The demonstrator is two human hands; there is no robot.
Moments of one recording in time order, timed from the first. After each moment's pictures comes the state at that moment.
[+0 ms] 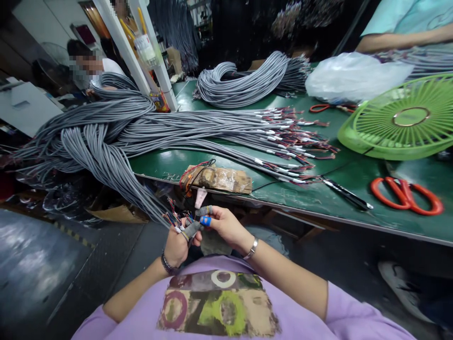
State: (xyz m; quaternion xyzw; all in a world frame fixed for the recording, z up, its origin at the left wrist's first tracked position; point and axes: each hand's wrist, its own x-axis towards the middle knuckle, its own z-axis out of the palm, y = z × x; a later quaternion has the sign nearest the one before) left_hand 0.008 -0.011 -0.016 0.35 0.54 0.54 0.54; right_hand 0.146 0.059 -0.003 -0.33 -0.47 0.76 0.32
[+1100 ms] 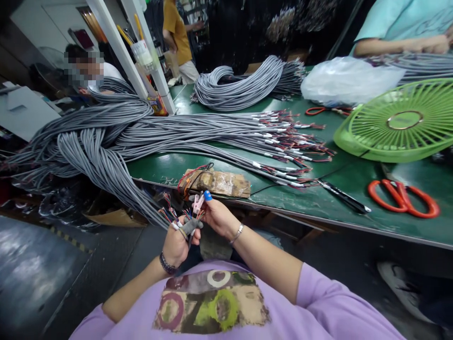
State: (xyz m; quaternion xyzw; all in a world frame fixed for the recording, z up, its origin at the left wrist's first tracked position) left_hand 0.012 0.008 0.003 0.29 0.52 0.57 0.57; right_hand 0.116 0.094 -0.018 -0.28 -0.28 0.84 0.37
